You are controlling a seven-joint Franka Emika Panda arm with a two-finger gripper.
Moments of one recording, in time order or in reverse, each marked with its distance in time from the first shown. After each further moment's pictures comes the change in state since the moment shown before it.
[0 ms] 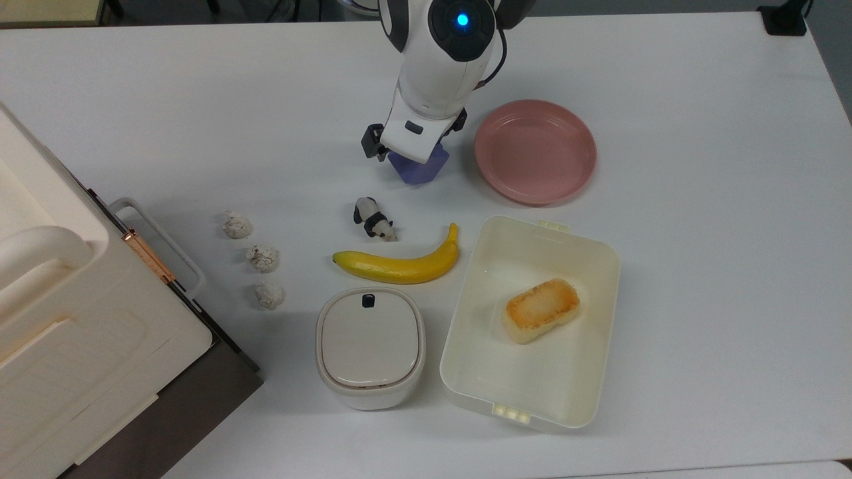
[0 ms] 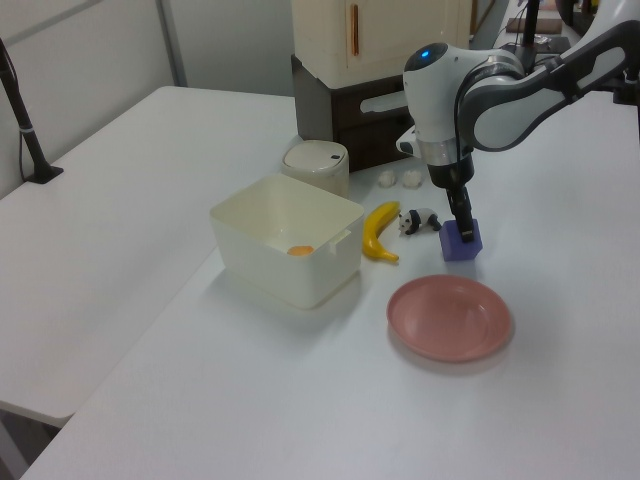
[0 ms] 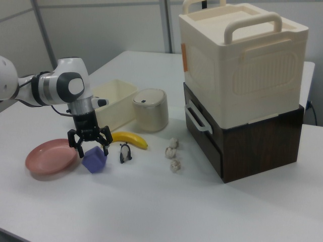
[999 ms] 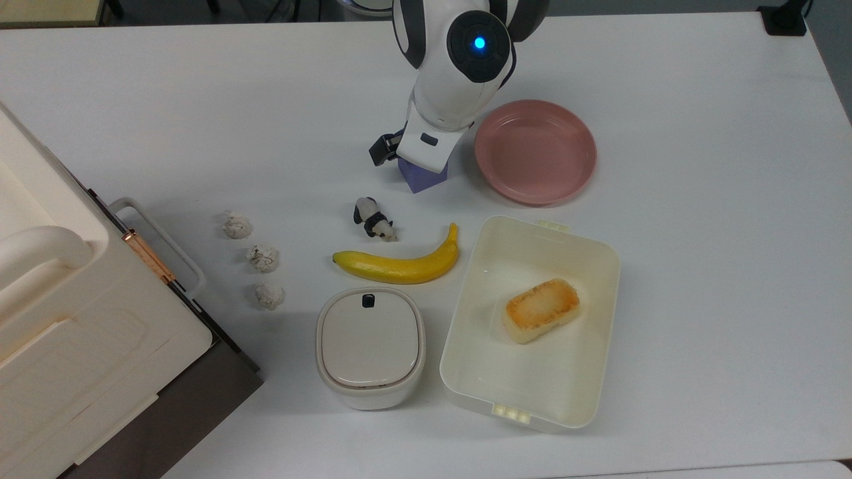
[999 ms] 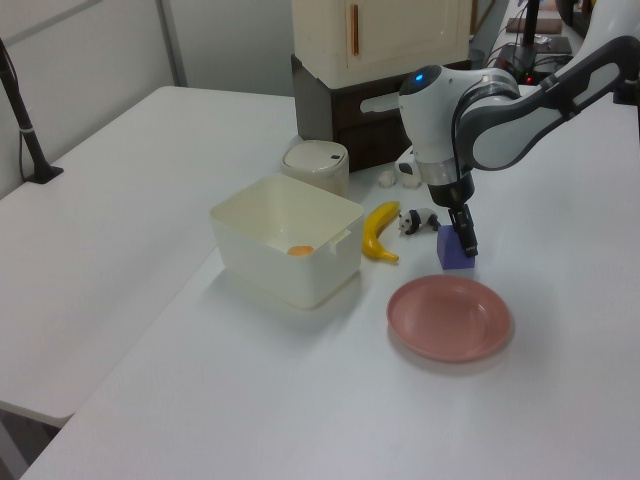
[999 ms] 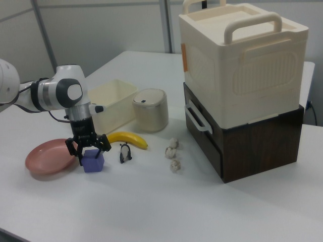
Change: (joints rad) arm 0.020 0.039 0.011 -0.007 -0.004 0.000 0.000
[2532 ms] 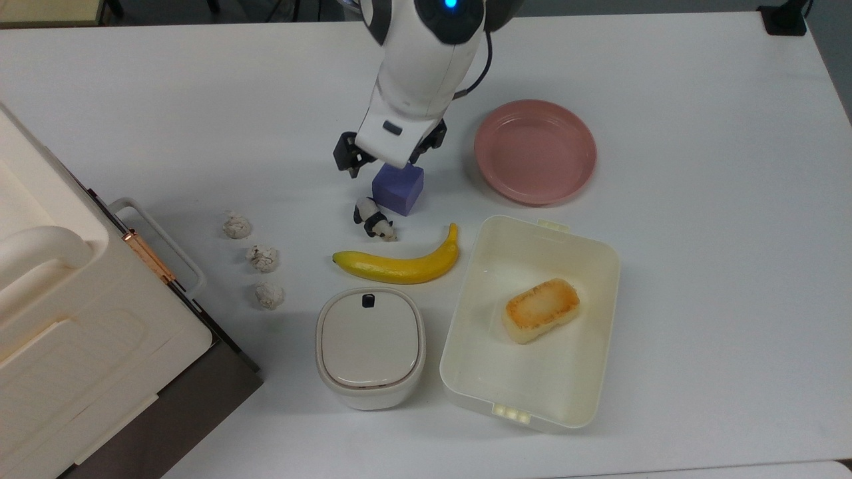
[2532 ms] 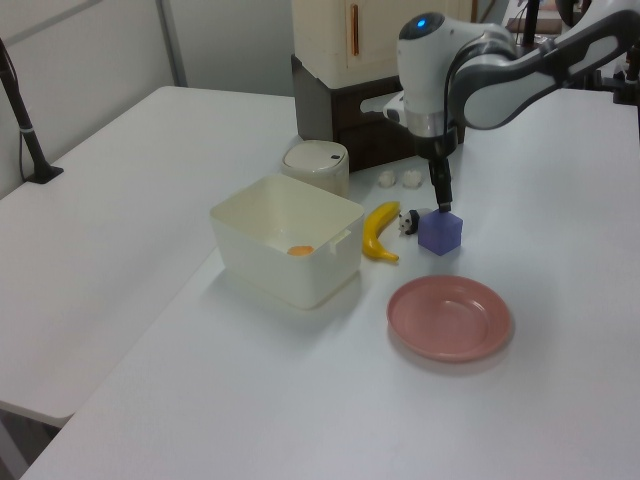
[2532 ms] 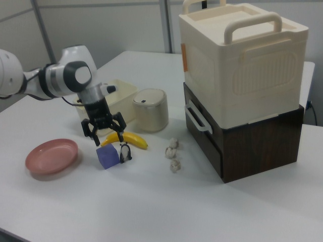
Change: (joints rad) arm -0.032 -0.006 -0.049 0.110 -0.082 0.028 0.006
